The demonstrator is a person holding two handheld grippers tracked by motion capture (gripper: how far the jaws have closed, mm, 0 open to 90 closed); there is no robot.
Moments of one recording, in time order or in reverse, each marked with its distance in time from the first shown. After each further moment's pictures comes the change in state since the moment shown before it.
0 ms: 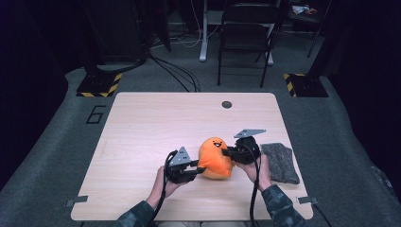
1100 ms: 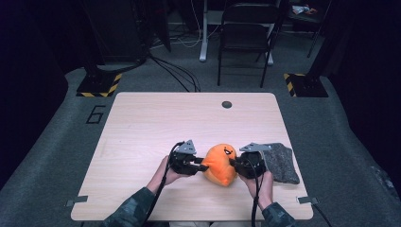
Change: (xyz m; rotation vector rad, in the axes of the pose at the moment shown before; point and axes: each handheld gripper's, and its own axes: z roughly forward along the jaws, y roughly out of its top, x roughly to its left) left arm 0.027 0.010 0.031 0.146 -0.171 0.028; right arm 0.017 -0.041 -0.009 0.014 -0.174 0.088
